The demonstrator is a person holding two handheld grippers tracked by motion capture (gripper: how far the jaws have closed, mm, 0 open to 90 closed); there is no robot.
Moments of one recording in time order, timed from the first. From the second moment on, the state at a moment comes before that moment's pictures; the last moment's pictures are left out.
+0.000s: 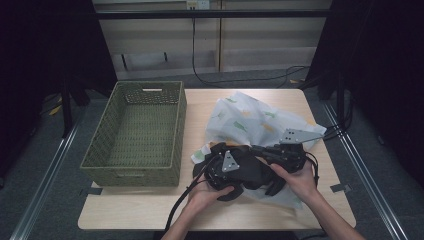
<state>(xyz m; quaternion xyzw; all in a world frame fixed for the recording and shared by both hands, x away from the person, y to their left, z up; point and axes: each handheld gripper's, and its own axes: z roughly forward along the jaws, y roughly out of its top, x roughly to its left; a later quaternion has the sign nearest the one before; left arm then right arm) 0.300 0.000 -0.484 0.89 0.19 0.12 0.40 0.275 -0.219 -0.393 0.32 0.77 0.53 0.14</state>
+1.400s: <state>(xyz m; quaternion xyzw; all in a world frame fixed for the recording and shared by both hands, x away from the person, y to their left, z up) 0.316 0.022 -0.405 0.71 0.31 0.20 0.60 0.266 -0.200 -0.369 0.29 0.75 0.58 0.12</state>
